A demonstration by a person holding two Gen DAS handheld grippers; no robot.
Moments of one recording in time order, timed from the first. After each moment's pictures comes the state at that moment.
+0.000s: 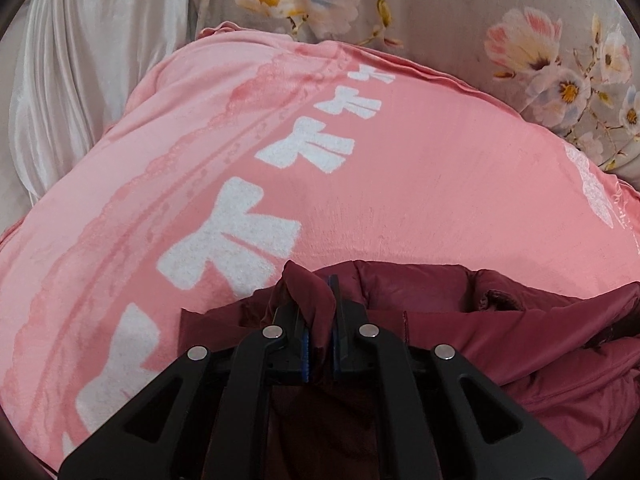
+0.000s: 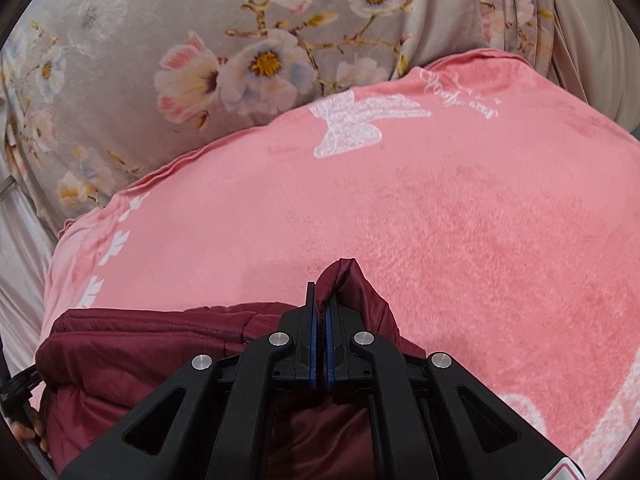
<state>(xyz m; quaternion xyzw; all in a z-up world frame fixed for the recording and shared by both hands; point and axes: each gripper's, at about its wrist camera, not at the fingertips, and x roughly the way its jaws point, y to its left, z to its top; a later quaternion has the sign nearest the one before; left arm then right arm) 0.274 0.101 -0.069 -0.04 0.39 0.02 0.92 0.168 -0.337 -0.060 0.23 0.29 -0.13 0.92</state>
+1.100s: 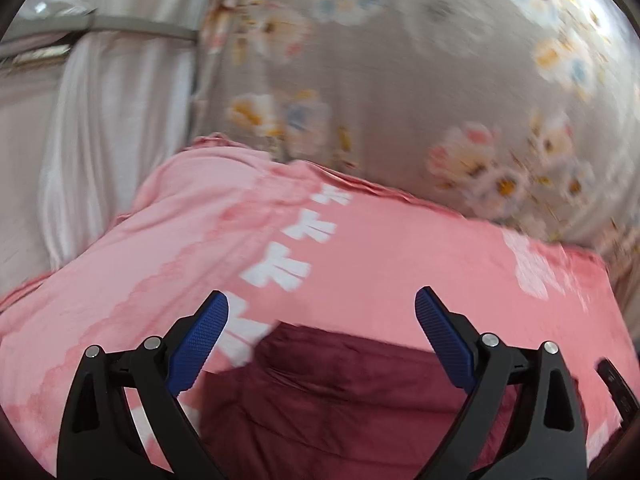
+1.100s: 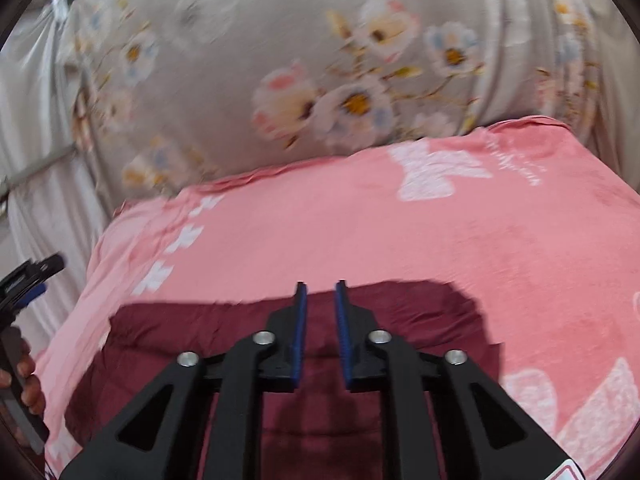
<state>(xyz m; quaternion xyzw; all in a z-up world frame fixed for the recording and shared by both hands) 0.204 0.071 0.052 -0.05 0.24 -0.04 0.97 0.136 -0.227 0.009 0.13 0.25 -0.04 0.96</state>
